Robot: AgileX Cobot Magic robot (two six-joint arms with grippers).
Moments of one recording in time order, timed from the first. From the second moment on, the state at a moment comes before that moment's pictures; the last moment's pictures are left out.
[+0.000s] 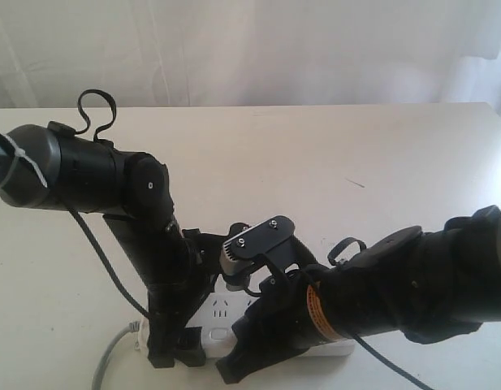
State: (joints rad) left arm -0.58 1.87 -1.09 -0.36 0.74 1.23; right arm 0.74 1.67 -0.64 -1.55 -0.24 1.60
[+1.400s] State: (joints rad) left arm -0.58 1.87 -1.09 -0.34 0.74 1.22; right arm 0.75 1.64 -0.63 -1.49 -0.20 1.62
